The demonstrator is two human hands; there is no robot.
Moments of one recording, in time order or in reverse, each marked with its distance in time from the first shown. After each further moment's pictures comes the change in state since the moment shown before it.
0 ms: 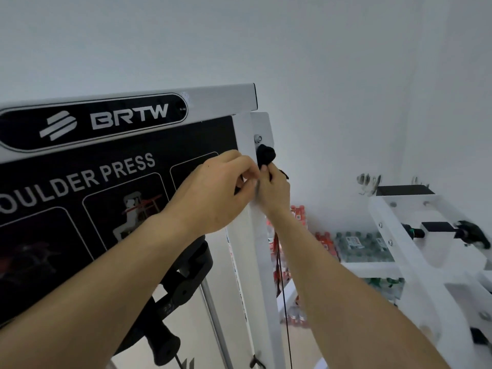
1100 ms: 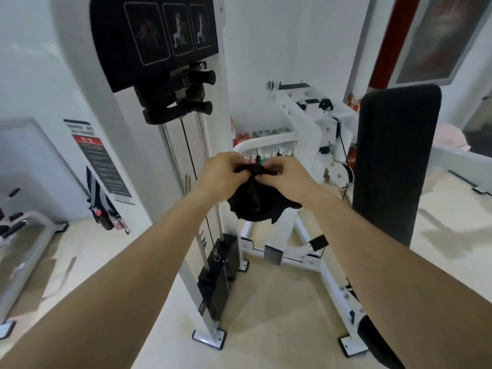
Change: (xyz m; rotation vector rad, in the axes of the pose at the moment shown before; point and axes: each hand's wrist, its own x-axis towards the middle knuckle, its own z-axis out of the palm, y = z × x) left_hand -0.388 0.079 -0.063 -0.534 -0.400 -0.239; right_hand -0.512 -0.118 -0.067 -0.446 -0.175 0.273
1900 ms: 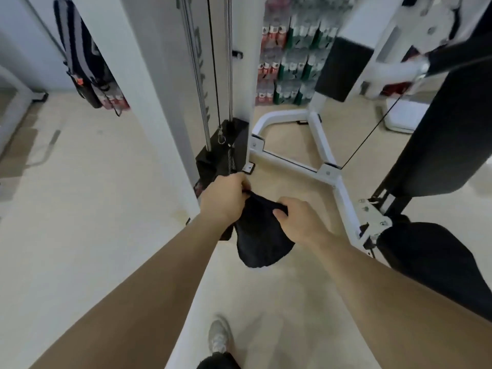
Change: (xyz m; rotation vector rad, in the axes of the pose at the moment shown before) left_hand -0.232 -0.259 0.309 0.137 -0.239 -0.326; right_hand -0.213 0.346 0.247 -0.404 -0.319 0.338
